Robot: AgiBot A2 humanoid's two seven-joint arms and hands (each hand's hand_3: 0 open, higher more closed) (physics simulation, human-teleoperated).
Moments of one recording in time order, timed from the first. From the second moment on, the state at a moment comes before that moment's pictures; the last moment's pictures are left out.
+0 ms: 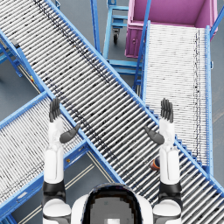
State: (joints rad) left arm 0.43 1.31 -0.01 -1.84 1.18 0.00 0.00; right arm 0.40 -1.31 0.02 1.85 1.04 0.00 0.00
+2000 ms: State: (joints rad) left arm 0.47 1.35 -0.08 -1.88 1.60 0.00 0.00; right arm 0.40 -1.37 -0.10 1.86 1.42 0.00 0.00
